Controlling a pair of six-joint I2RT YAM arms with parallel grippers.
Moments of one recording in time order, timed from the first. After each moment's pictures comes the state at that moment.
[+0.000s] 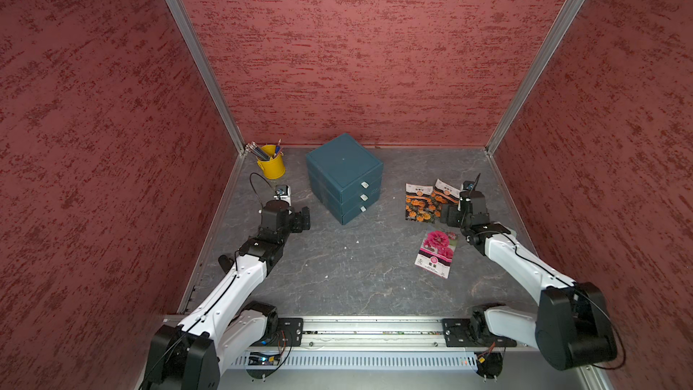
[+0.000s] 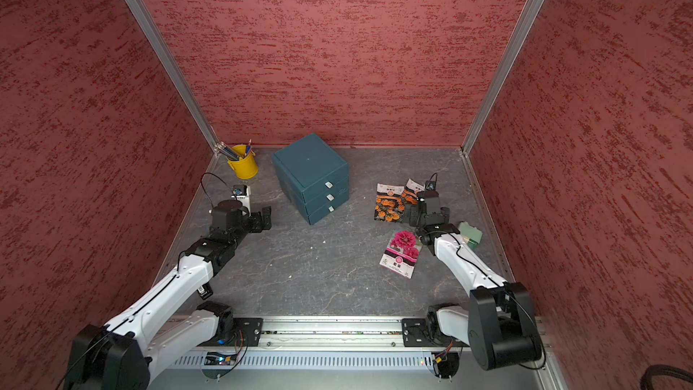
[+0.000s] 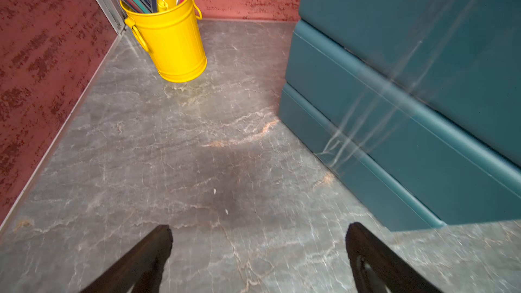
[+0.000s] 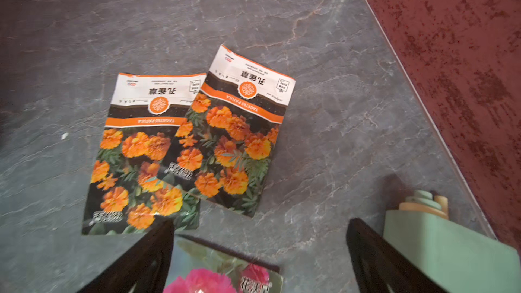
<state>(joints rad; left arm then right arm) -0.21 1.00 0.52 -0.06 -0.19 -0.14 0.12 1.28 0.65 -0.09 0.27 0.17</state>
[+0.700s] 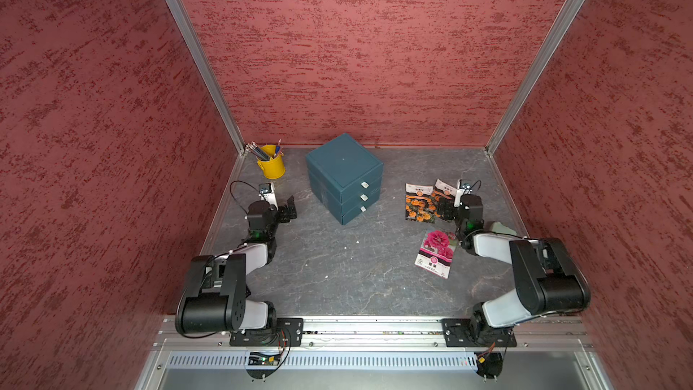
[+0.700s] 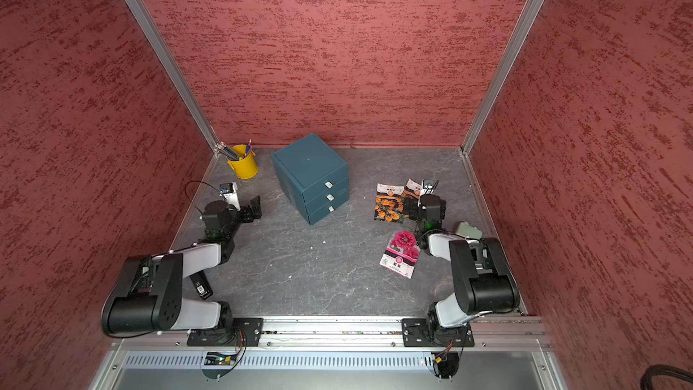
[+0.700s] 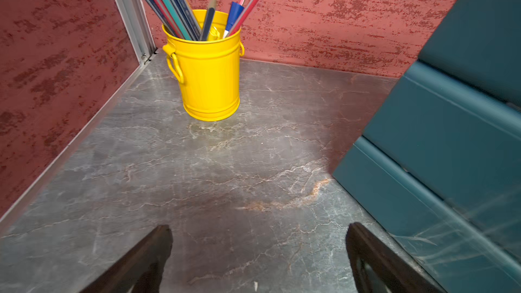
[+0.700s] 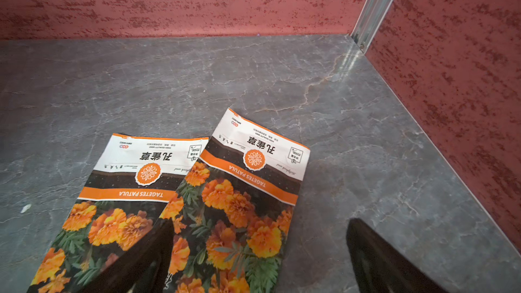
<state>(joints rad) 0.06 1.44 0.39 0.71 0.05 -0.10 0.05 1.53 0.49 0.62 0.16 0.06</state>
